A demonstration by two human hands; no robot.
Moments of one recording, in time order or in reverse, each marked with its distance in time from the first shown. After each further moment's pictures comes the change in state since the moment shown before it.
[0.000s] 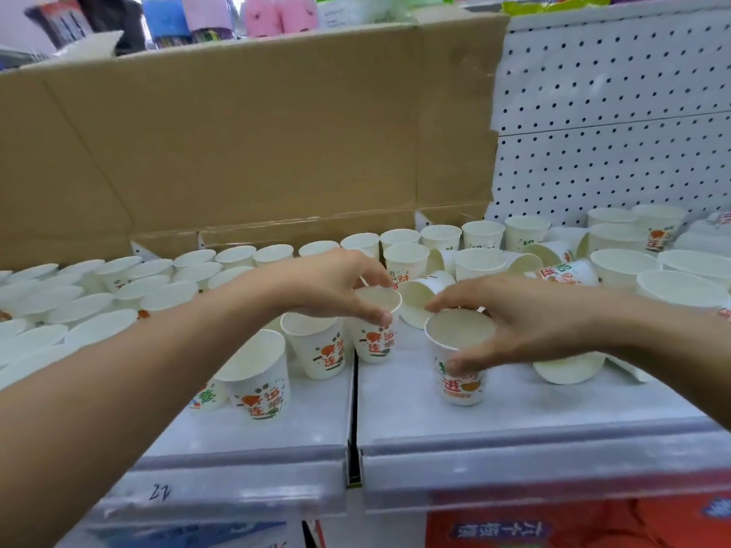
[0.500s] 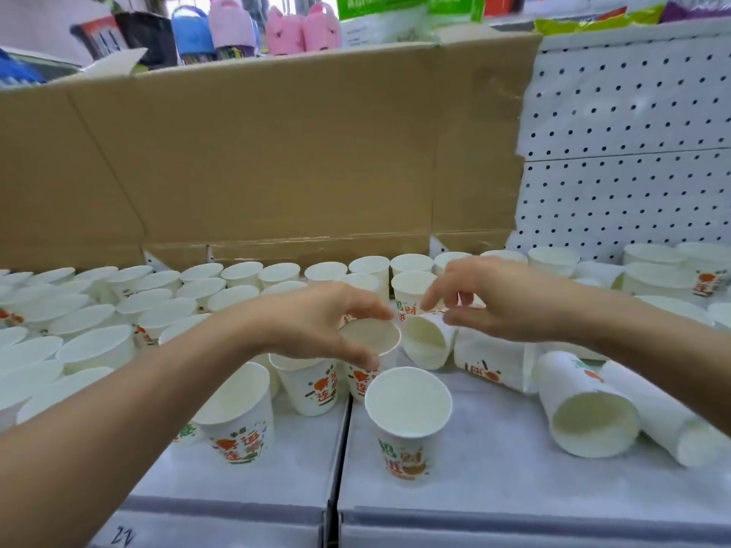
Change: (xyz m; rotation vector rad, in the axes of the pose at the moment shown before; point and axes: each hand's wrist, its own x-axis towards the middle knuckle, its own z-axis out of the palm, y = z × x) left_hand -0.002 -0.010 0.001 -0.044 0.031 -0.026; right_hand 0.059 0.031 -0.025 -0.075 0.151 -0.153
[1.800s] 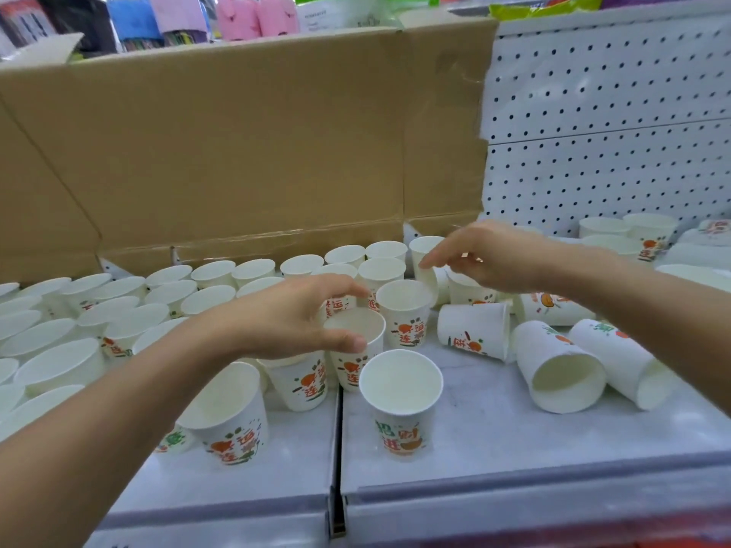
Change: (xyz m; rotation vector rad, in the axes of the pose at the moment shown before) left_hand -0.014 0.002 -0.001 -0.048 0.028 -0.007; right_hand 0.003 0.022 -0.005 -0.030 0.096 0.161
